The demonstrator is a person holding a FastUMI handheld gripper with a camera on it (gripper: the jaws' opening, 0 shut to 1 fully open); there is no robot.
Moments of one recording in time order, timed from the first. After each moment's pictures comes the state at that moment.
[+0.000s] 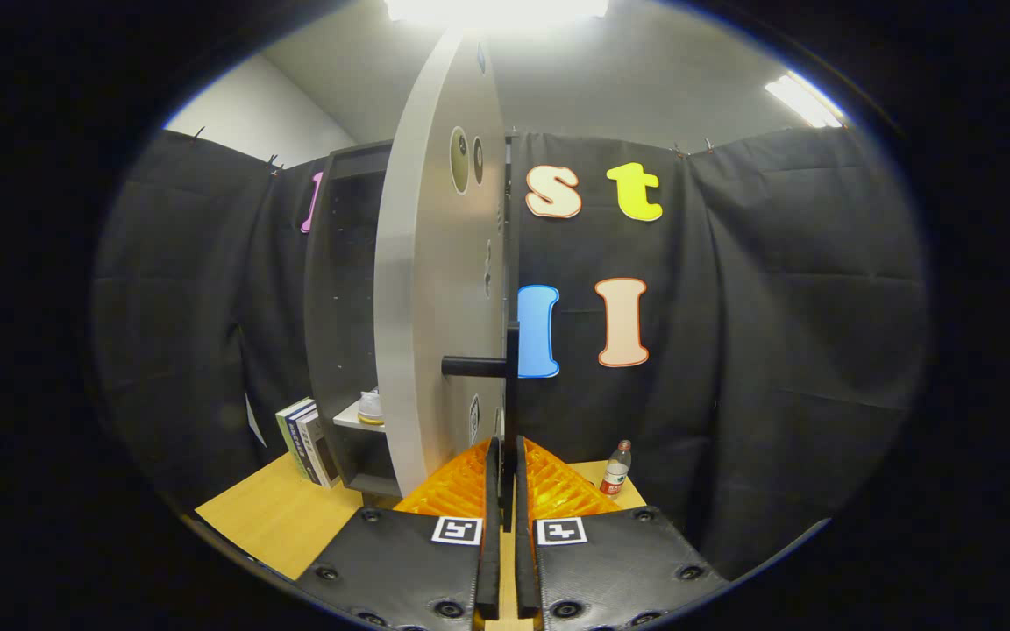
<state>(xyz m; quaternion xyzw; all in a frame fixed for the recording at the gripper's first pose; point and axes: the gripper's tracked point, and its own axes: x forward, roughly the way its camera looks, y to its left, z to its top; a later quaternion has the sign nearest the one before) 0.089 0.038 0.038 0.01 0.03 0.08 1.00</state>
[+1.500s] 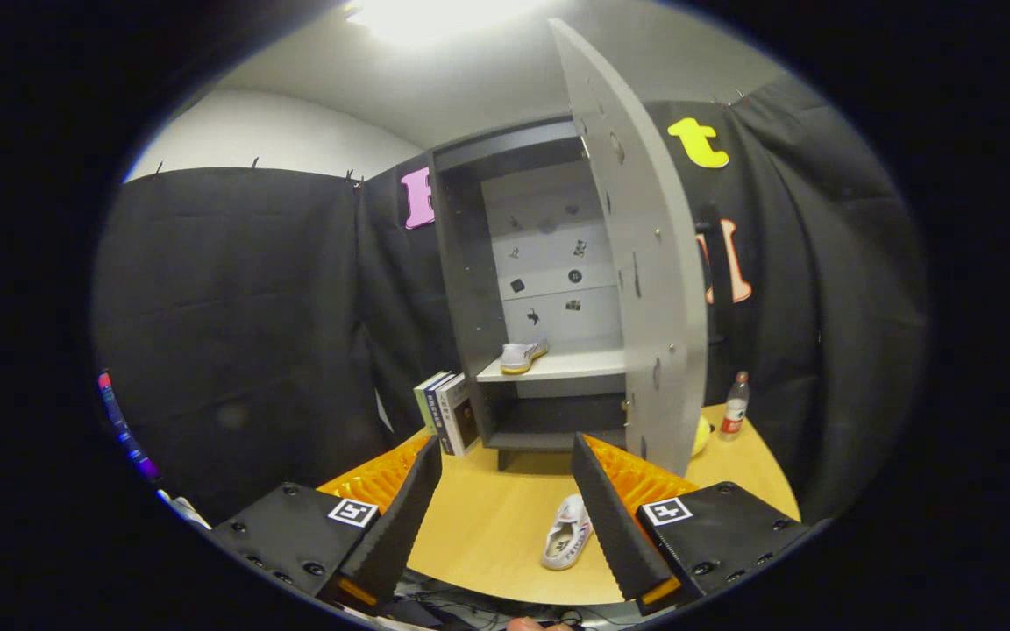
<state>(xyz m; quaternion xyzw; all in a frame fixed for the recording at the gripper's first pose) -0.030 0.155 -0.042 0.09 0.09 0.28 0.95</state>
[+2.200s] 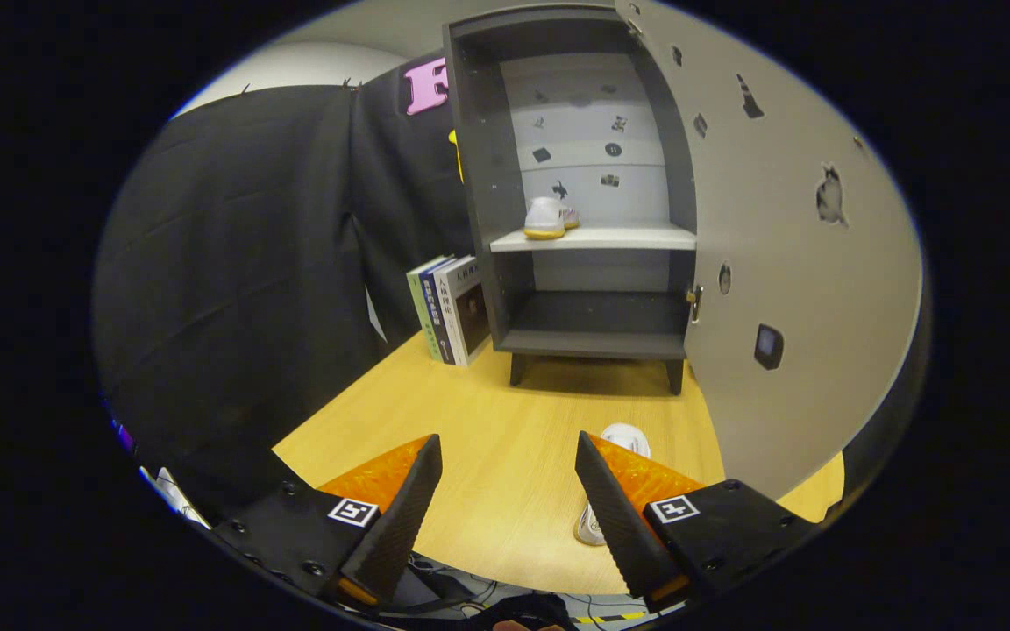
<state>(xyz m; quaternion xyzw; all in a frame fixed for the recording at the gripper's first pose) 0.044 0.254 -0.226 0.00 0.26 0.27 0.93</state>
